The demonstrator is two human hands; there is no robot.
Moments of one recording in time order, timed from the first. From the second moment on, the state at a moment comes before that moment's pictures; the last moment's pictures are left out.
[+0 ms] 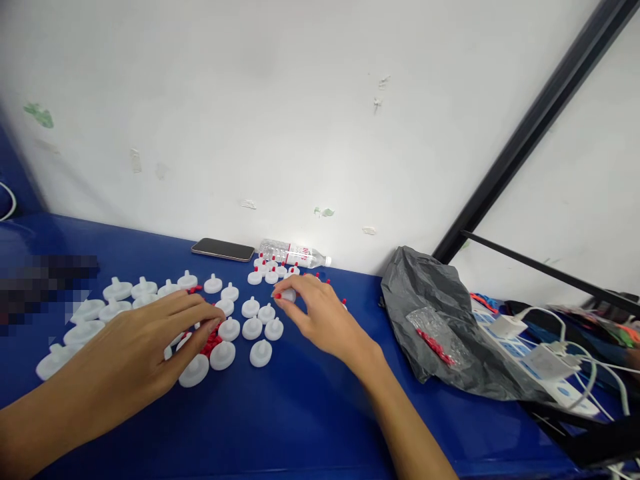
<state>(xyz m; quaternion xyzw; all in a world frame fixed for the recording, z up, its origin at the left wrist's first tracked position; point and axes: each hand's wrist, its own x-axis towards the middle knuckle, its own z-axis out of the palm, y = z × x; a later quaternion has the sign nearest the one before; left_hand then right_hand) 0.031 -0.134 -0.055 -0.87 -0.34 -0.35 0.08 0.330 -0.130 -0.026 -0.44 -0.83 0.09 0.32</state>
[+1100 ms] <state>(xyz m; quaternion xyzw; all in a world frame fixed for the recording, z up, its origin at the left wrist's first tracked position) 0.012 -0.131 -0.046 -0.87 -0.37 -0.33 0.04 0.360 -0.106 -0.030 -0.50 -0.71 -0.16 0.47</state>
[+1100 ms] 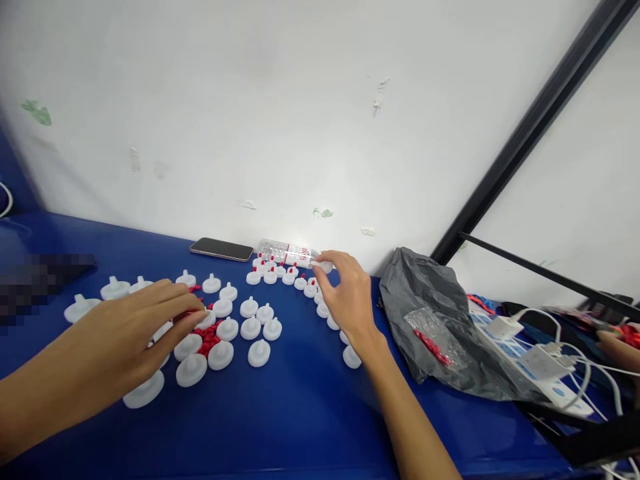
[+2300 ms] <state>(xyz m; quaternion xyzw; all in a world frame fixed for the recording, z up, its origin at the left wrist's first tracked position) 0.014 -0.125 -0.057 -0.89 -0.33 -0.32 0.09 0.362 -0.106 -0.032 -0.61 -0.77 0.10 0.17</state>
